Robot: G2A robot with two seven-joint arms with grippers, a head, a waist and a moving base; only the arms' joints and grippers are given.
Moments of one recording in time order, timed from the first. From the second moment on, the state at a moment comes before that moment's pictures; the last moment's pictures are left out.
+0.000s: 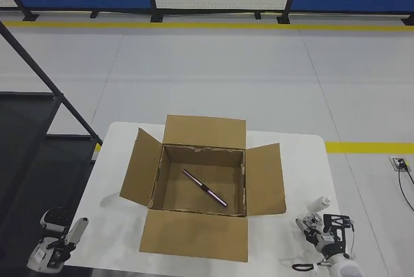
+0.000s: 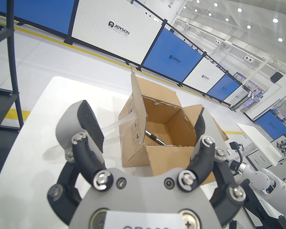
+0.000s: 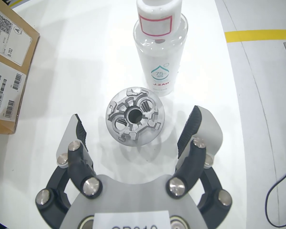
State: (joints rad) left arm 1.99 -1.21 -2.03 -2.16 0.49 -0.51 -0.02; right arm -1.56 -1.32 1.69 -1.59 -1.12 -0.14 0.21
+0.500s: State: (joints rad) left arm 1.99 -1.21 -2.03 -2.16 0.49 -0.51 -0.02; right arm -1.61 -1.32 1.68 -1.63 -1.11 -0.14 0.11
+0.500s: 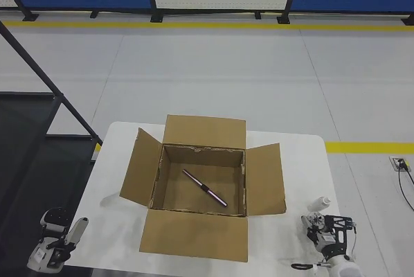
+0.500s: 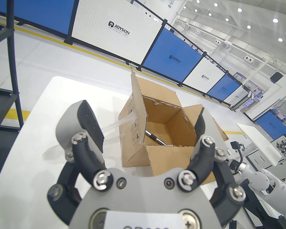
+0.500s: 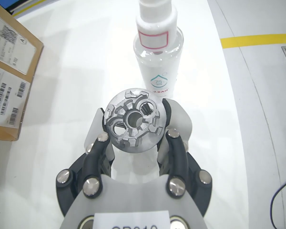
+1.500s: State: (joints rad) left arm 1.99 -1.21 -2.03 -2.16 0.49 -0.51 -0.02; right arm -1.36 -1.34 1.31 -2.08 -1.45 -0.06 0.38
